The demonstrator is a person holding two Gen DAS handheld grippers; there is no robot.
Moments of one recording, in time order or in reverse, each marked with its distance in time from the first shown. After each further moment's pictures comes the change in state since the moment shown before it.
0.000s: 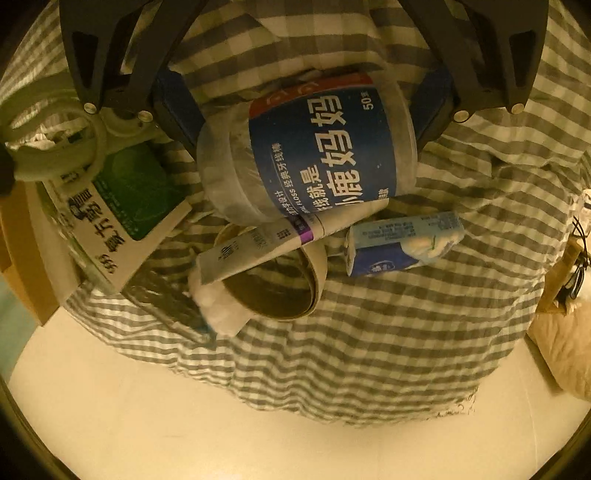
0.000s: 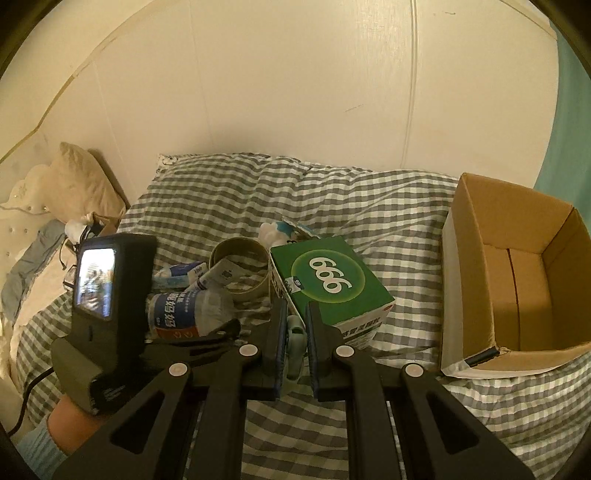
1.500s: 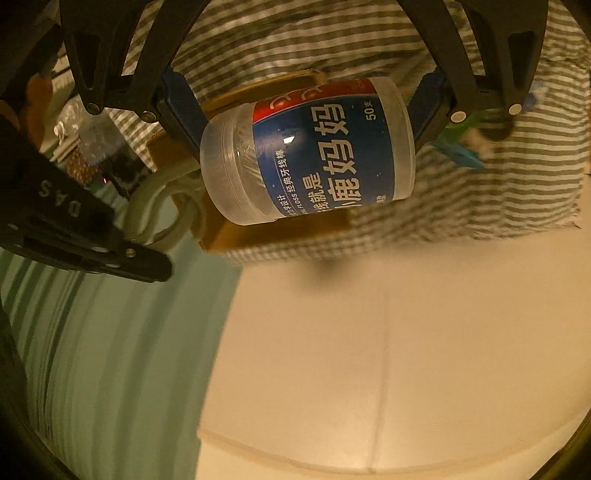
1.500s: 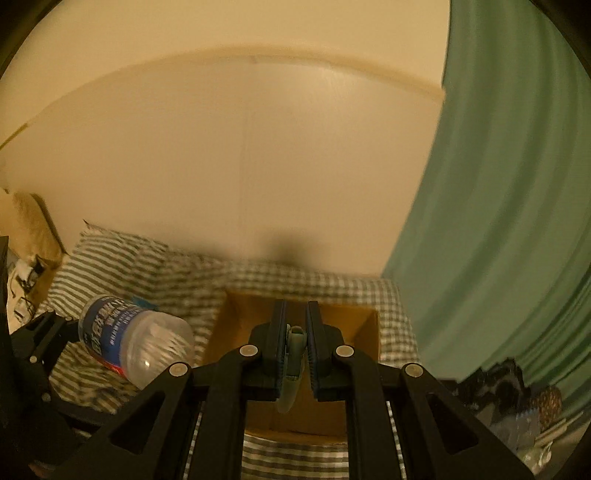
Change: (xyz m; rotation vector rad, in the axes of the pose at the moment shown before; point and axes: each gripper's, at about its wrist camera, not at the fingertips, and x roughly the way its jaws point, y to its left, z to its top) left arm -0.145 -0.264 0.035 0.351 -0.225 -0.307; right arm -0.144 -0.195 0.090 -0.021 -0.124 -0.258
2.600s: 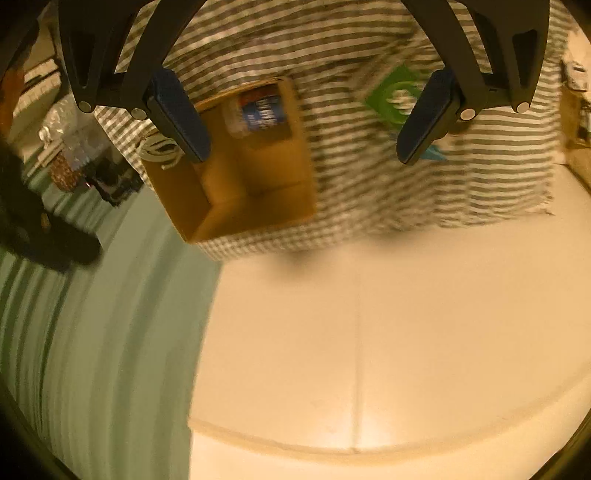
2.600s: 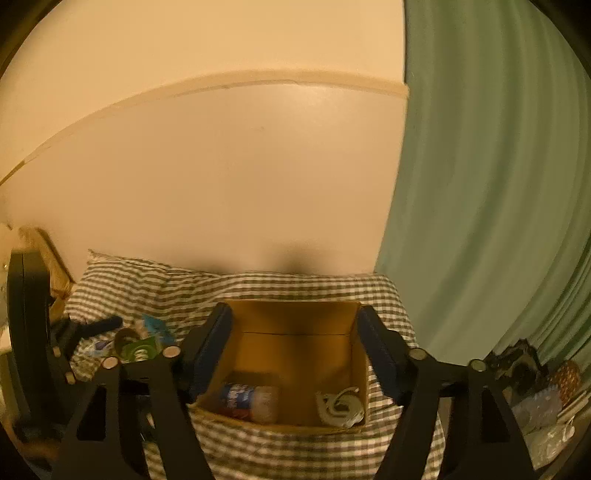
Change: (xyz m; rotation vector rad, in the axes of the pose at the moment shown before) left arm -0.068 0.031 0.016 0.016 -0.043 0.108; right arm -0.058 -0.012 -0.004 0.090 -0.079 0.020
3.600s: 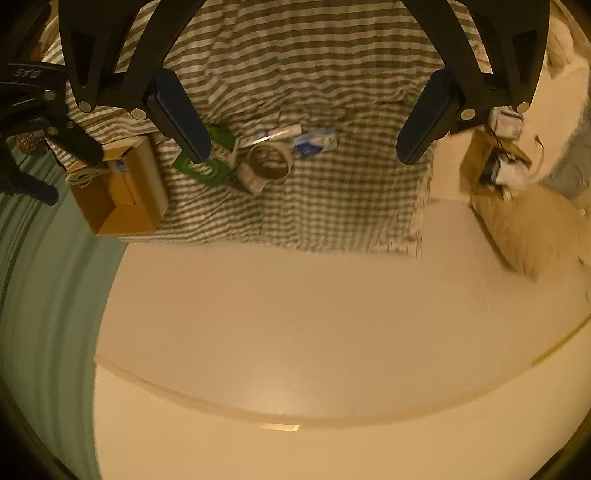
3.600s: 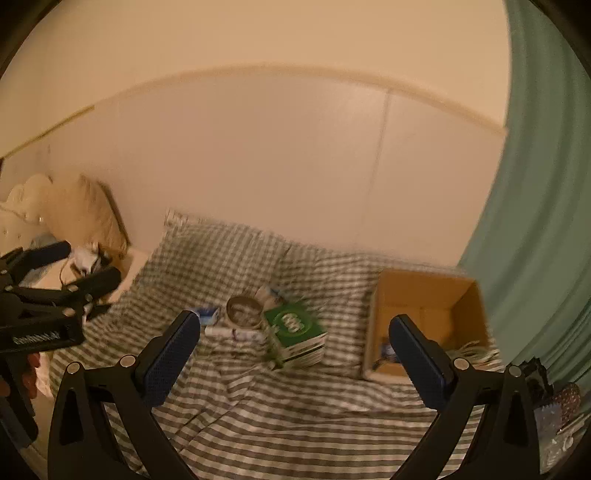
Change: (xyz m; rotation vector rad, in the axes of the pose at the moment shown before) left arm -0.128 0.224 -0.107 -0.152 -0.064 0.199; right arm -0.040 0.236 -0.057 -0.134 0.048 0.099
